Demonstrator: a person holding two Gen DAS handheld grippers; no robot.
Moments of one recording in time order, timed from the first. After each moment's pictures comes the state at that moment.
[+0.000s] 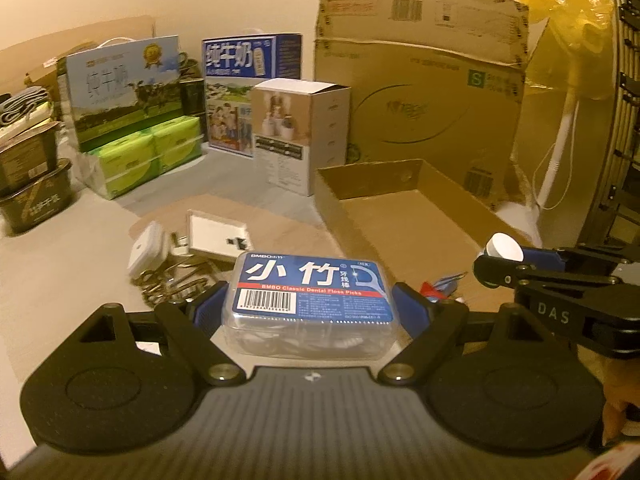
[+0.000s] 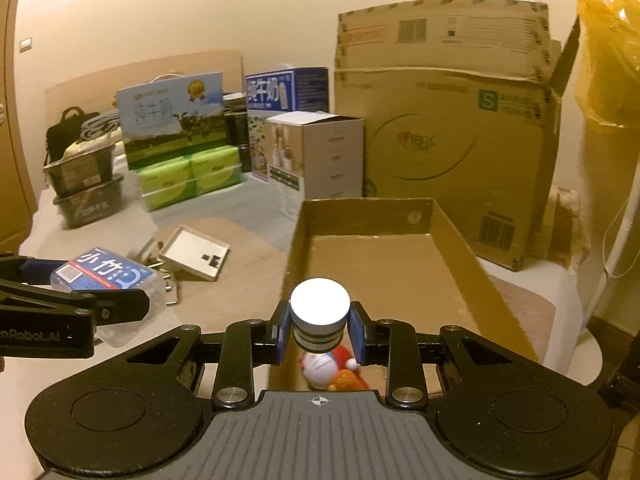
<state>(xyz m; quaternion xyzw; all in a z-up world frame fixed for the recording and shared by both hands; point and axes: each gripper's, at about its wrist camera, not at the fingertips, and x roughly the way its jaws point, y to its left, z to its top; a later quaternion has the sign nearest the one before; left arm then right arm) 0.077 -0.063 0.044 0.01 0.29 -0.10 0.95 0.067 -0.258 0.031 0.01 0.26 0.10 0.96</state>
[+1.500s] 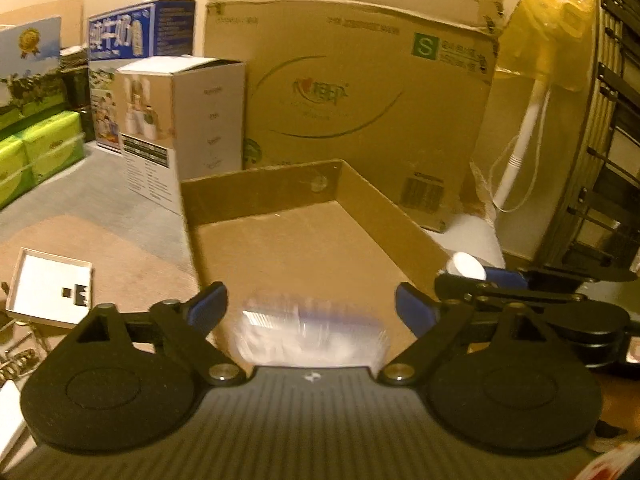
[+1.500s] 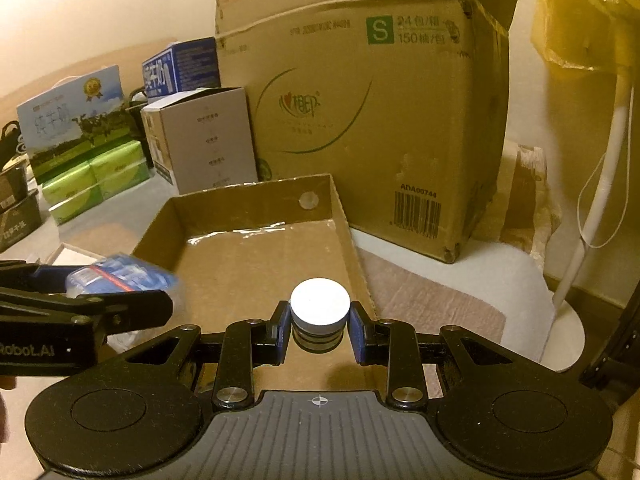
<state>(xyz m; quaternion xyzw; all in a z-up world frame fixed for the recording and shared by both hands) 0.200 -0.179 0.007 0.00 0.31 -0.18 0.93 0.173 -0.369 -0.008 0.05 0.31 0.06 0.95</state>
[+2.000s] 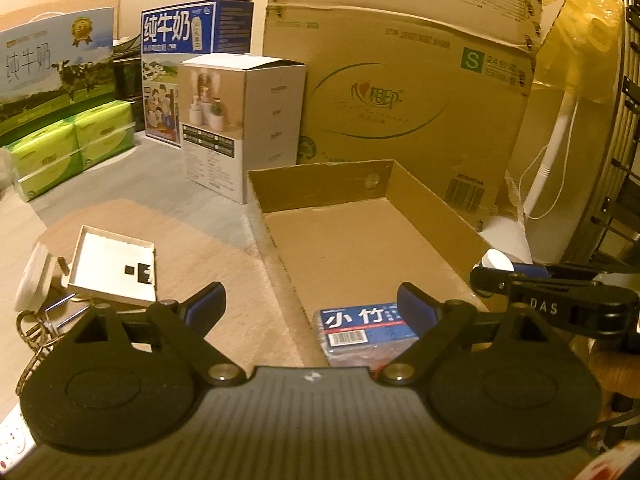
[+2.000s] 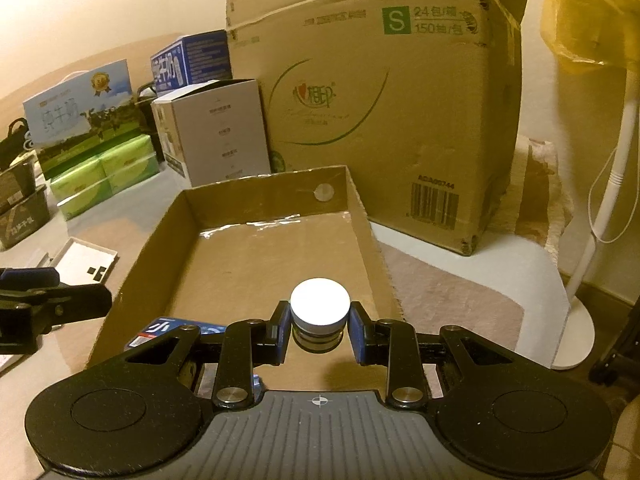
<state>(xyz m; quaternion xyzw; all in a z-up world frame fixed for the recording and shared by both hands) 0.182 -0.132 0.010 -0.01 0.31 -0.14 0.94 0.174 -0.358 -0.010 0.05 0.31 0.07 0.95</state>
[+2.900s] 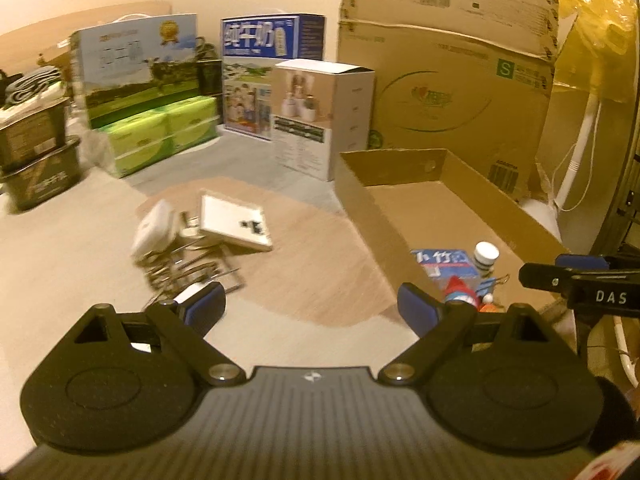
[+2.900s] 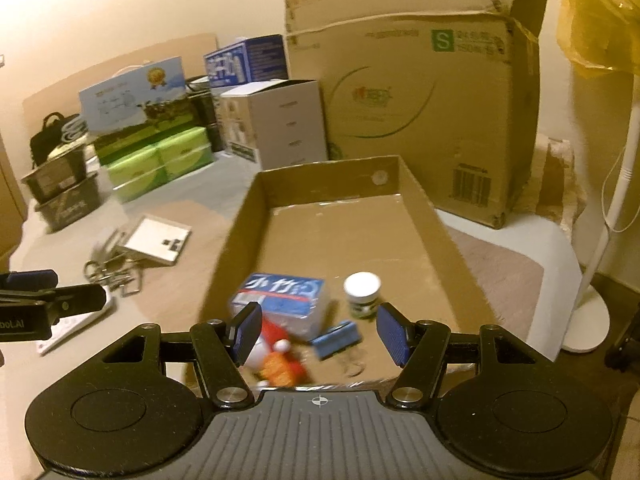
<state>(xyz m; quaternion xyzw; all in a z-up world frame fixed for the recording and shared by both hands) 0.087 -0.048 0.021 0.00 0.31 -0.07 0.95 0.090 -0.306 0.013 0.05 0.31 0.11 0.94</state>
